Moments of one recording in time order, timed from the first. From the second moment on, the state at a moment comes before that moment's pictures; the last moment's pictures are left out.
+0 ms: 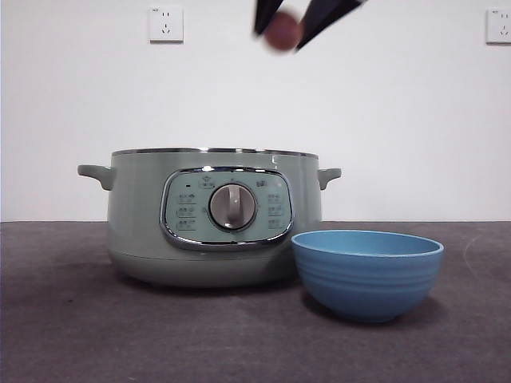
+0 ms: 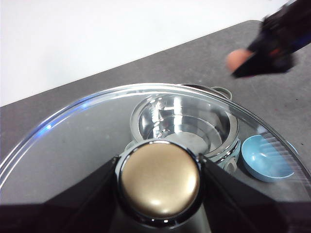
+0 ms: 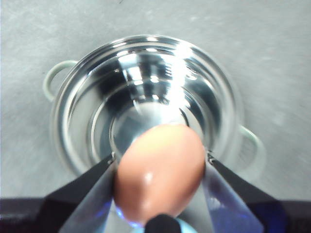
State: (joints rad) left arm -0.48 0.66 1.33 -1.04 -0.05 0.06; right arm 0.67 1.55 1.67 -0.89 0.00 -0.01
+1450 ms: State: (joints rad) left arm -0.48 0.66 1.33 -1.09 -0.05 0.06; right arm 0.65 1.59 0.88 -0.38 -0.05 0.03
